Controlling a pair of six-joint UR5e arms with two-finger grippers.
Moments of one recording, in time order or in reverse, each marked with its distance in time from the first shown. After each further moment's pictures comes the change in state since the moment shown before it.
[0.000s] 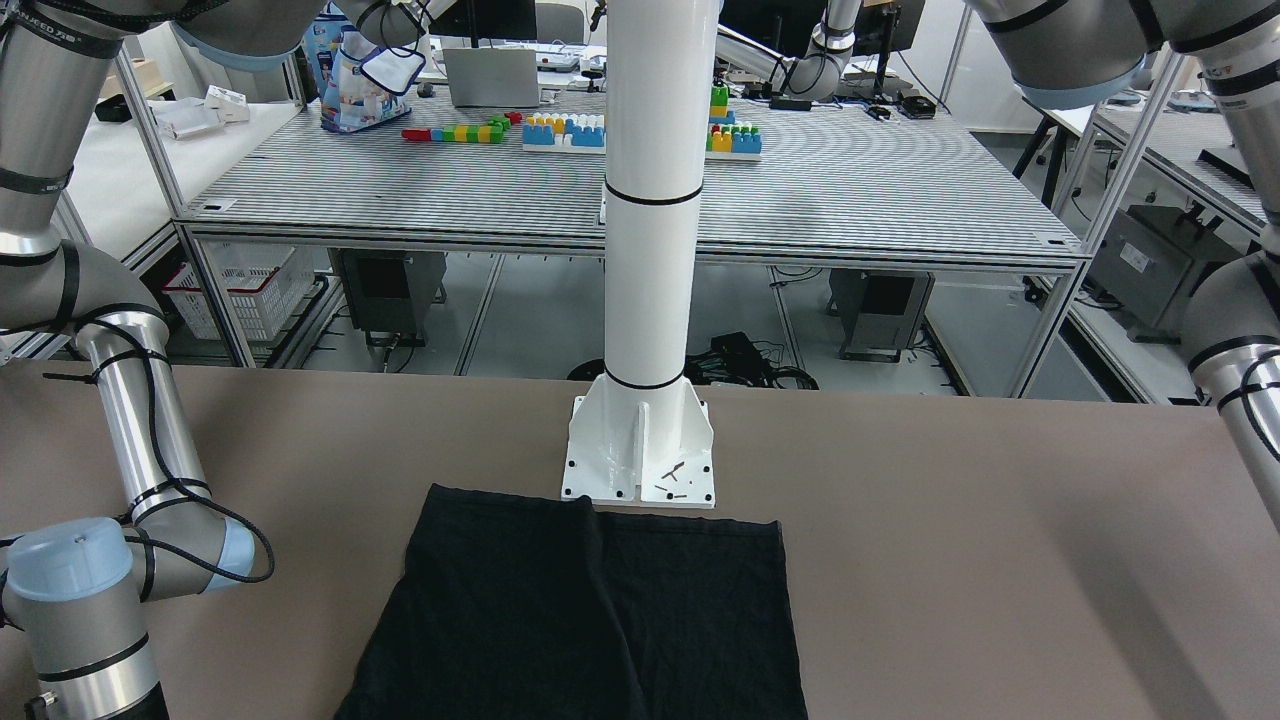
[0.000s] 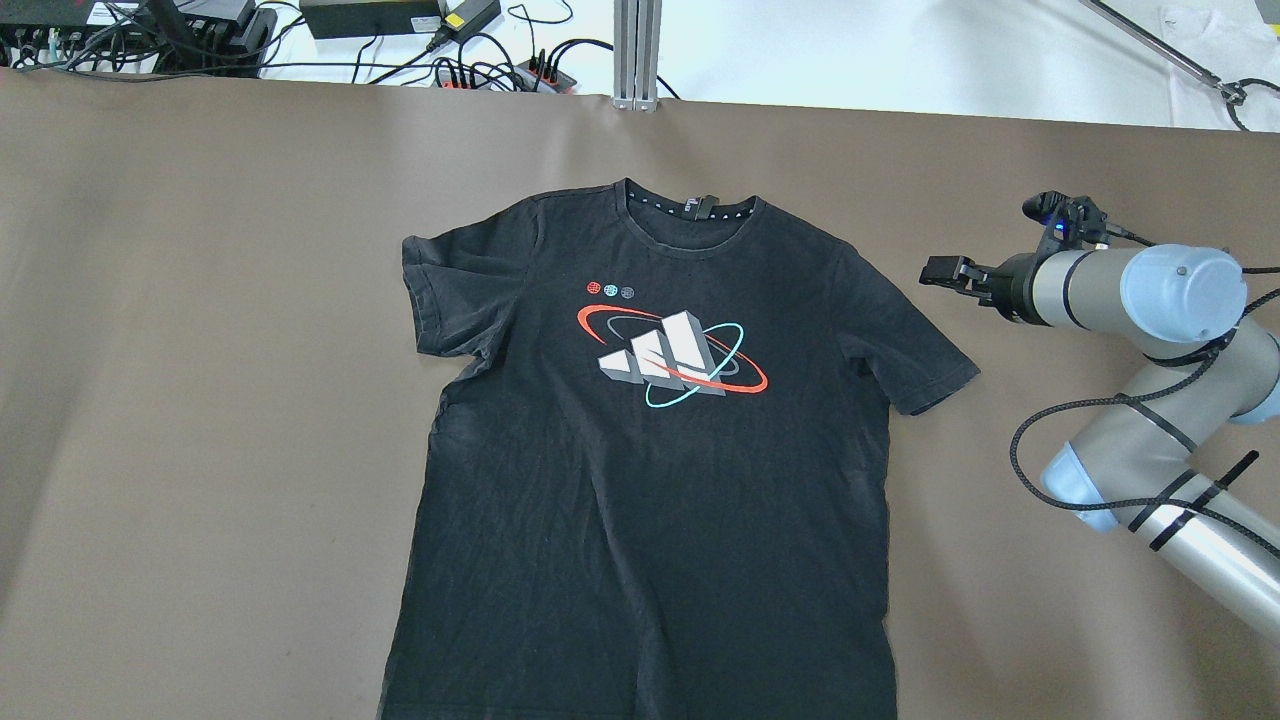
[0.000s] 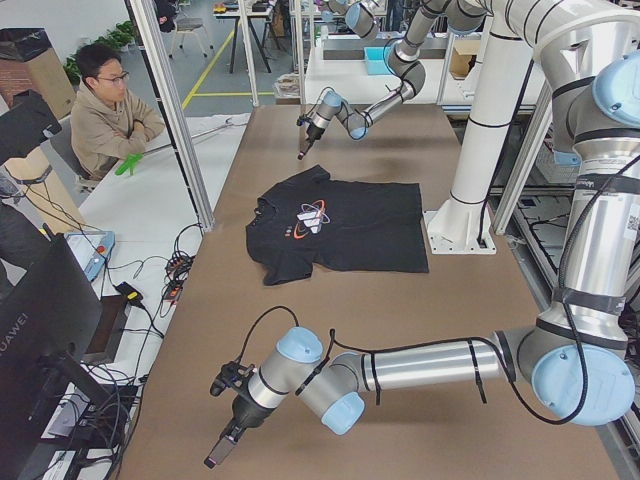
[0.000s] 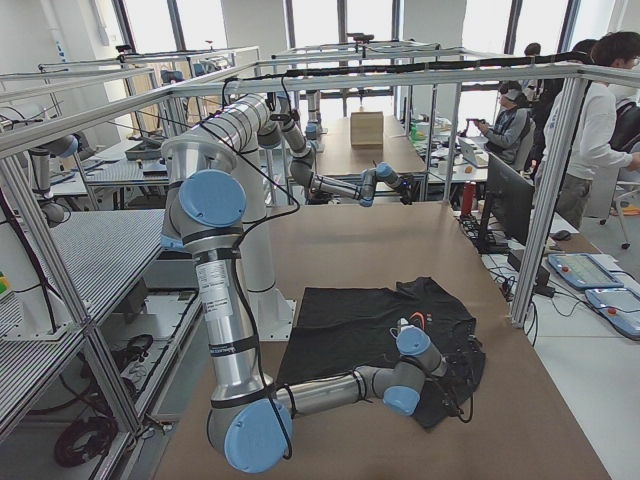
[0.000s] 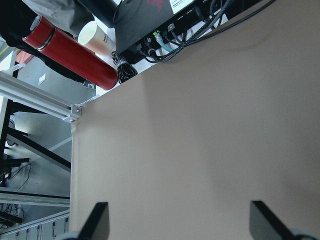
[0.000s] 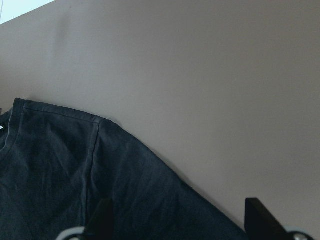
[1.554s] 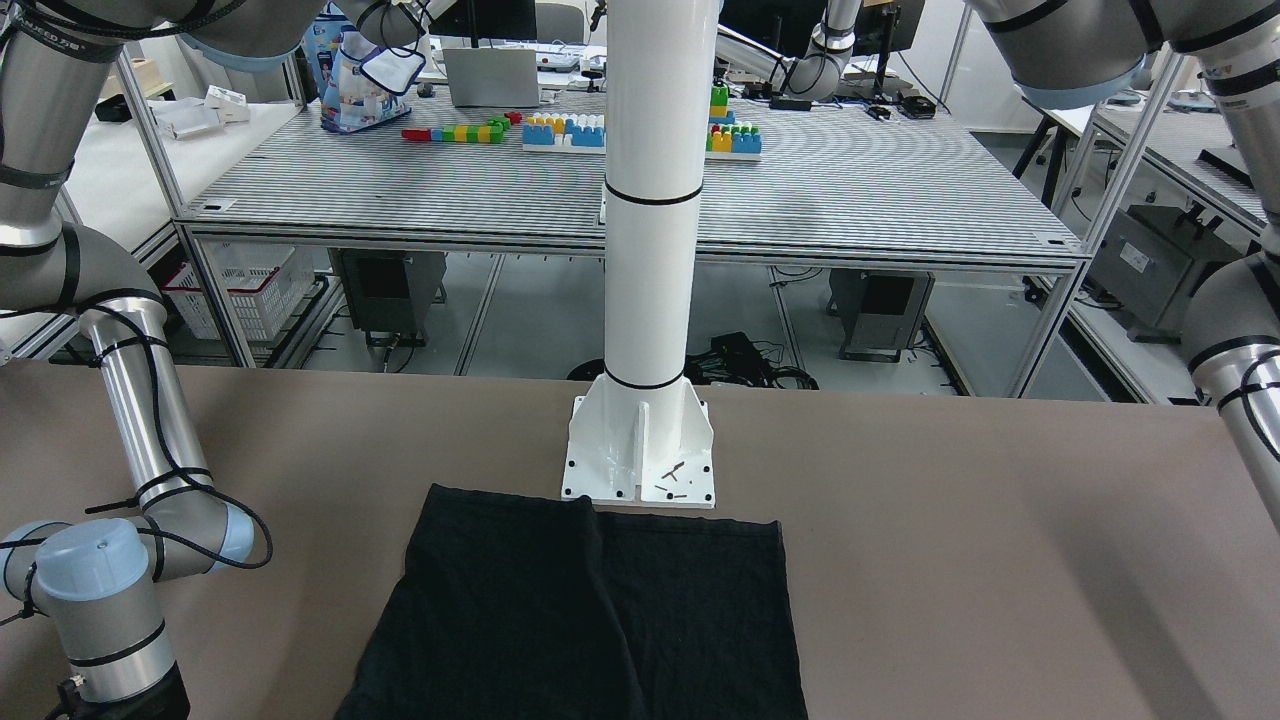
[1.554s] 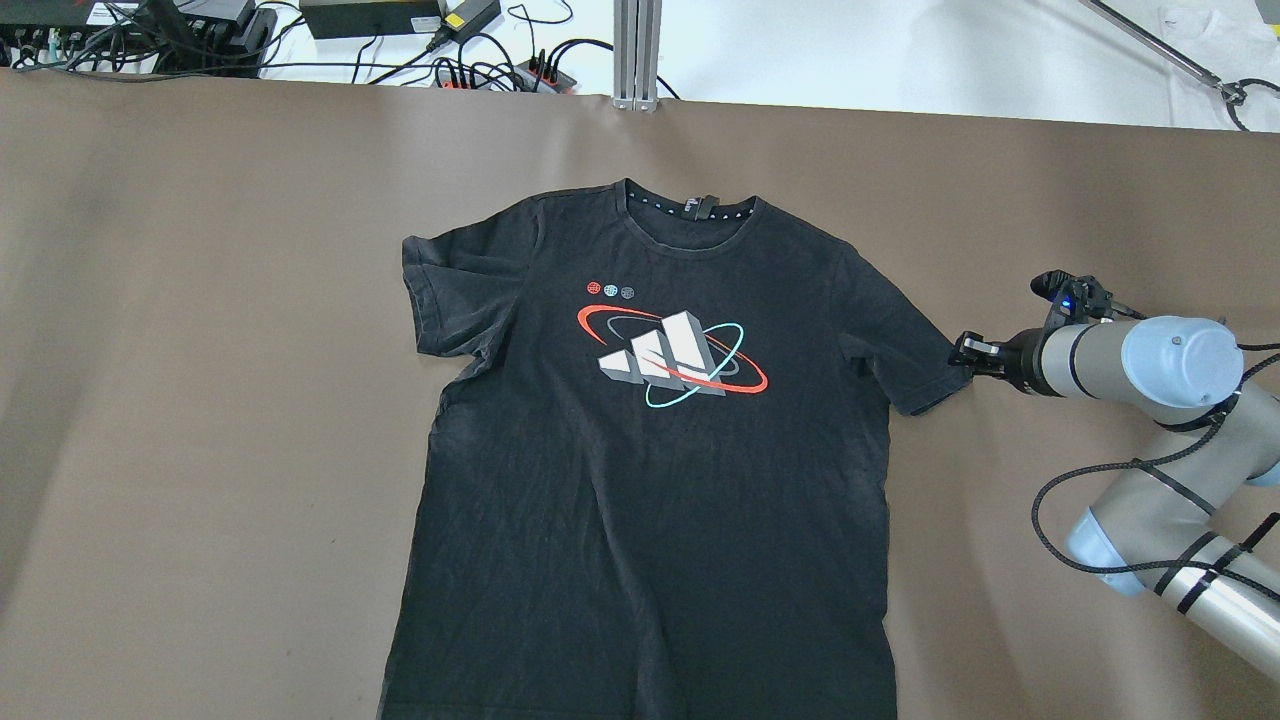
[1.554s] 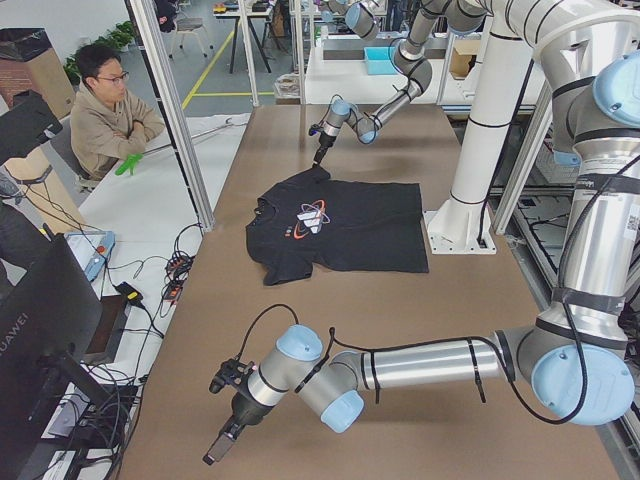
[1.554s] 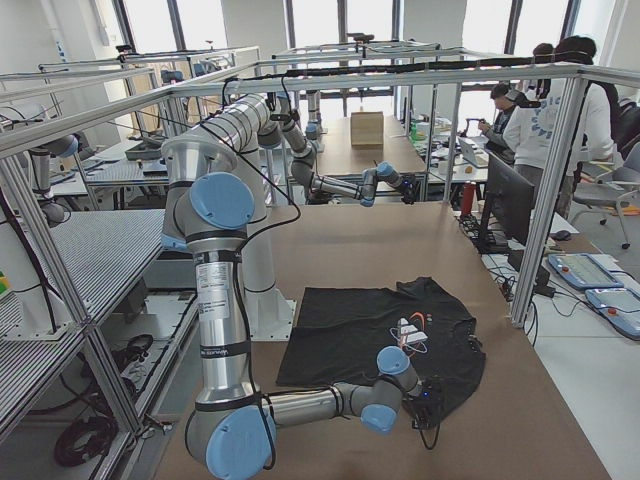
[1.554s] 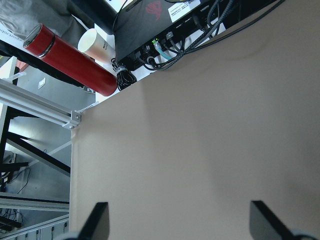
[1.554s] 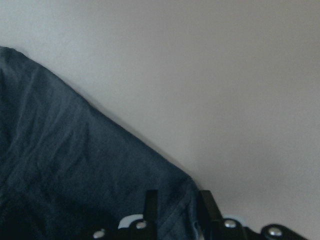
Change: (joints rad) left arm 0.000 -0.005 -0.009 -0.001 0.001 -0.002; right arm -0.065 -0.097 -0.012 0.009 0.020 0.053
